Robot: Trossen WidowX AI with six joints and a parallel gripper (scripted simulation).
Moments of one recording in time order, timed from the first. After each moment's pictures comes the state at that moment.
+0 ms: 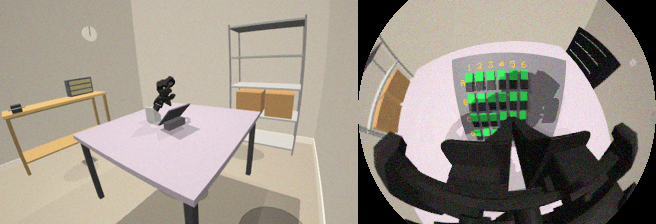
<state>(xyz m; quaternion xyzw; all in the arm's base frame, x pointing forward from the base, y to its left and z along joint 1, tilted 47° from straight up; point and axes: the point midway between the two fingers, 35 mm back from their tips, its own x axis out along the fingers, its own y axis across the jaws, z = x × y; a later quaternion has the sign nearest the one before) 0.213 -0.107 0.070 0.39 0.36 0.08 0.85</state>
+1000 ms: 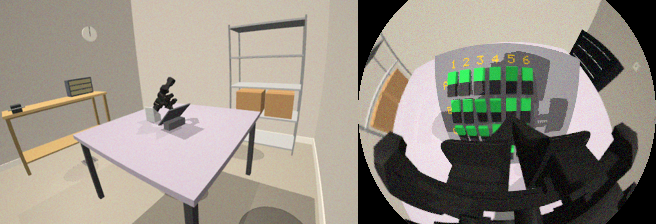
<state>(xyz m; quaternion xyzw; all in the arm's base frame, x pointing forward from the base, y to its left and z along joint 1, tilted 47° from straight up) 0.247 -0.091 0.035 0.39 0.33 0.08 0.86</state>
